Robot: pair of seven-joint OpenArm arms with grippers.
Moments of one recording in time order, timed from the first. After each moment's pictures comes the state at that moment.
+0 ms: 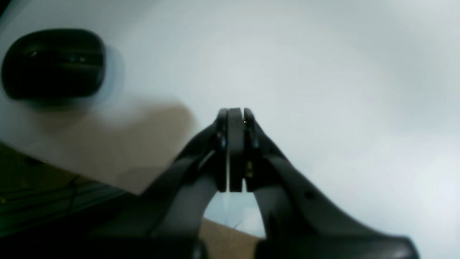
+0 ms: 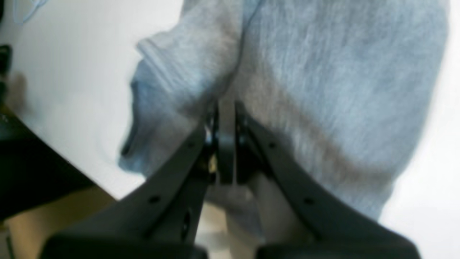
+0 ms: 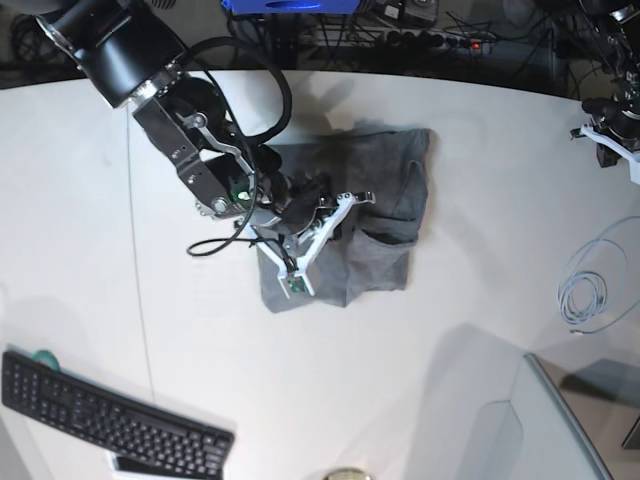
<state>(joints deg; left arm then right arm) 16.8 -23.1 -39.6 68.0 -9.5 -26.4 18.5 7.2 3.7 -38.0 80.1 33.8 -11.9 -40.2</state>
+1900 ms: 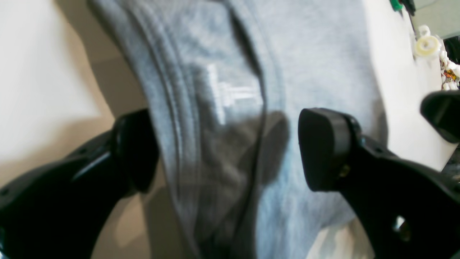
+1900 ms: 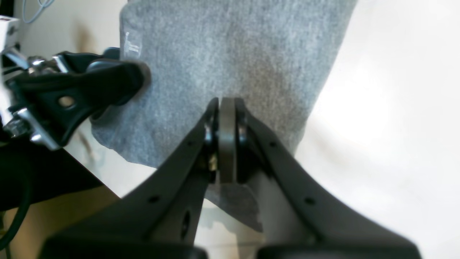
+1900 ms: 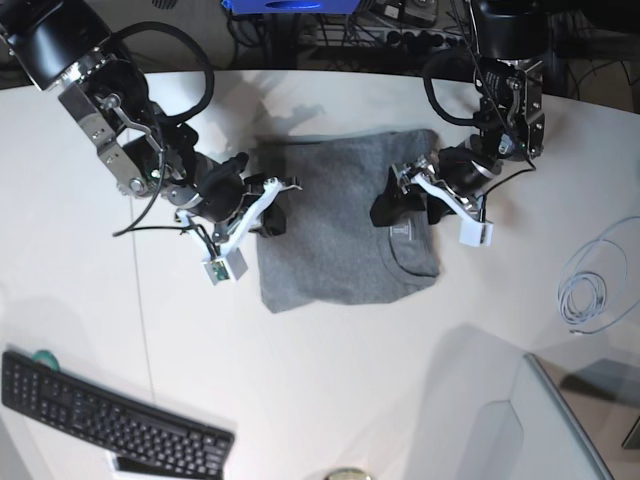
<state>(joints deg) 2.6 -8.7 -13.8 61.0 -33.9 -39.2 28.5 2.1 18.6 -36.2 88.3 44.1 -5.1 -31.4</state>
